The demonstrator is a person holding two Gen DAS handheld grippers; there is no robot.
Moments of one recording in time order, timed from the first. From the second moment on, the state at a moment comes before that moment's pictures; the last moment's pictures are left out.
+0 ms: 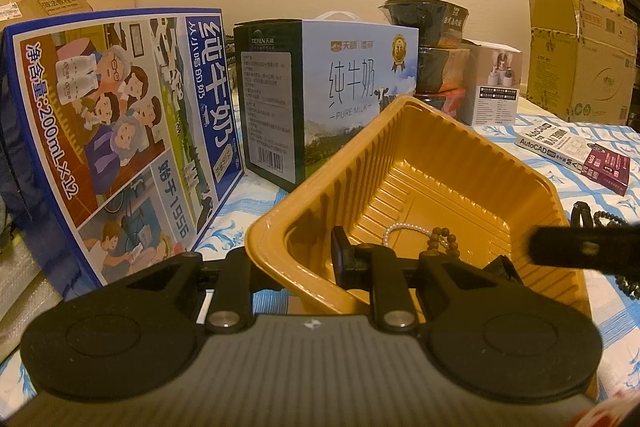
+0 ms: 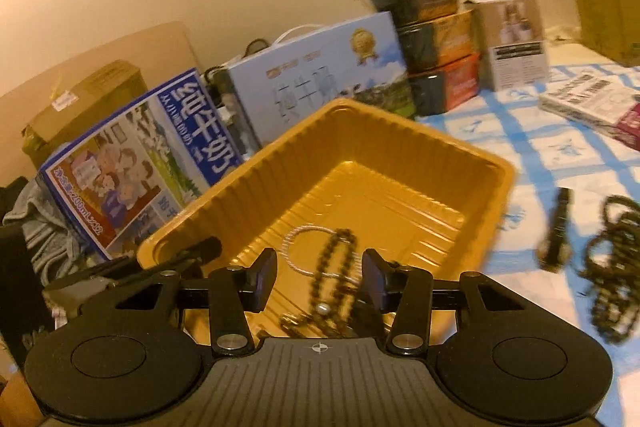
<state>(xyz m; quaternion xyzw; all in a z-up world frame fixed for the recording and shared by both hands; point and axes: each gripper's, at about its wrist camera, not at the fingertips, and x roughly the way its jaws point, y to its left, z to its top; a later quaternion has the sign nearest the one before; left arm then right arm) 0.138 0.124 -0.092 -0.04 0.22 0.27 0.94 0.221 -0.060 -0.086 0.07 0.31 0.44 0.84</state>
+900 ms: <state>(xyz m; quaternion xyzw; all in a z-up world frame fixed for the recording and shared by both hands) 0.138 0.123 -0.091 -0.04 0.22 0.27 0.94 0.236 -0.206 -0.116 0.05 0.36 0.24 0.90</state>
